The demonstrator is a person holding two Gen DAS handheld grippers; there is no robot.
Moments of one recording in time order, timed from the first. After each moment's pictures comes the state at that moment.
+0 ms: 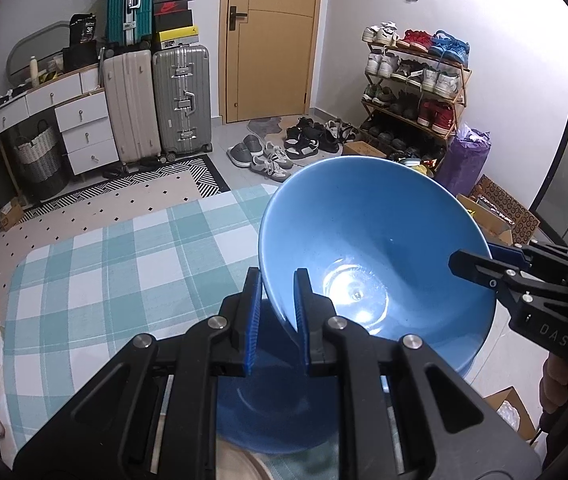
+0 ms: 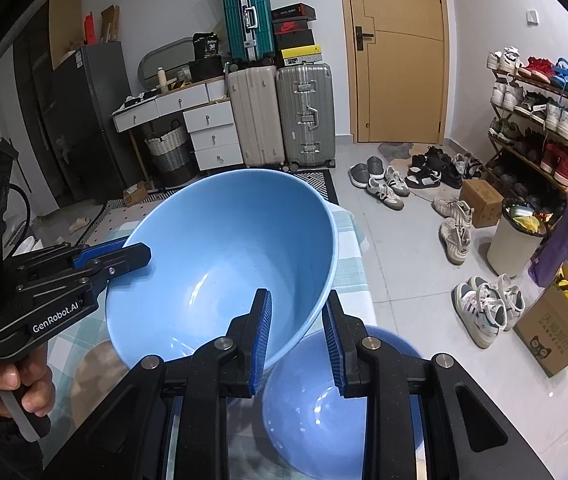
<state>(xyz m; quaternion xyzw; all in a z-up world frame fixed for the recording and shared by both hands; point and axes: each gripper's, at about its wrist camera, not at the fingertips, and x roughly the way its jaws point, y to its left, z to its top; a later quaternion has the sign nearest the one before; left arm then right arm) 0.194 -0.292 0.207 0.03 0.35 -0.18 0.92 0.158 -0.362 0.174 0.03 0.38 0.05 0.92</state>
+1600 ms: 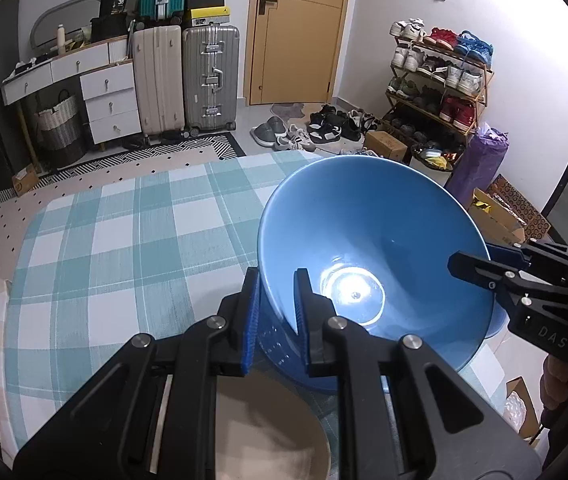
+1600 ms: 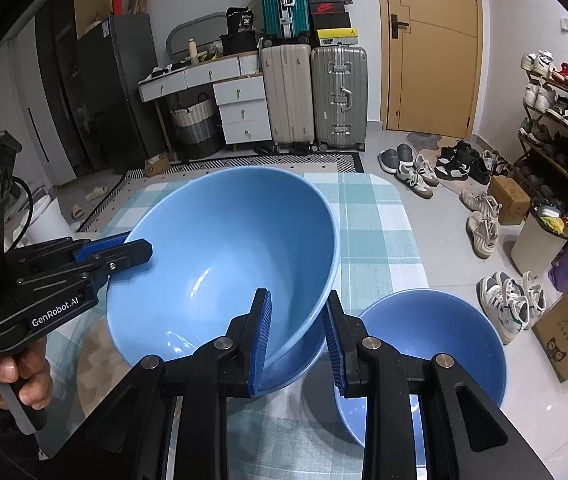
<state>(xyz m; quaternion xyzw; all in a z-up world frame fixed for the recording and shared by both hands) 0.182 -0.213 0.140 0.00 0.38 -0.14 0.91 0.157 -0.303 0.121 0.01 0.41 0.10 0.91</state>
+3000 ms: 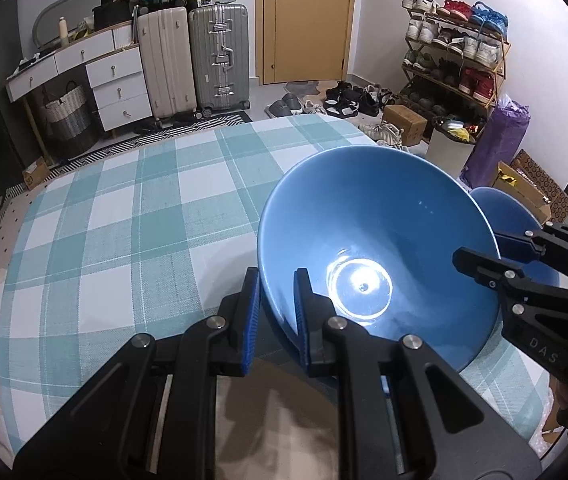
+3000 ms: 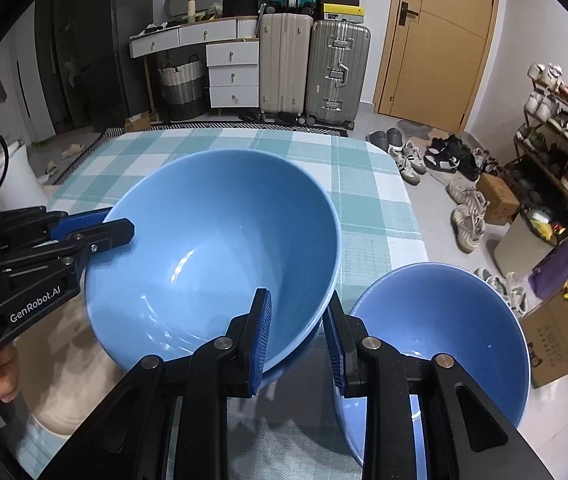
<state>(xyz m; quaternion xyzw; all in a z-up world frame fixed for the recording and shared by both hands) 0.230 -0.213 0.035 0.04 0.41 -0.11 0.91 0.179 -0.282 0.042 -0.07 0.44 0.06 0.89</state>
